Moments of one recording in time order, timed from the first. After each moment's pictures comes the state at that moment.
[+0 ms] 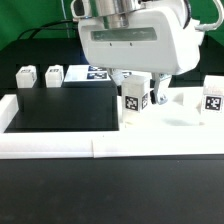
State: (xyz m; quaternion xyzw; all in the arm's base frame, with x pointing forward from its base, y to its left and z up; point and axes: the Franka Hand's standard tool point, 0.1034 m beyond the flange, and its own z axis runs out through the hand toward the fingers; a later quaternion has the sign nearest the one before) arm 0.626 0.010 0.068 -0.90 0.43 -0.02 0.10
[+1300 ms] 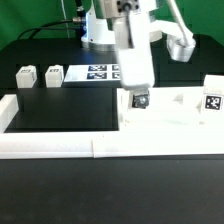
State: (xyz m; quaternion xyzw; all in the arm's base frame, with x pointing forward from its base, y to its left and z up) arm 0.625 0.015 0.065 -0.65 0.76 0.02 0.09
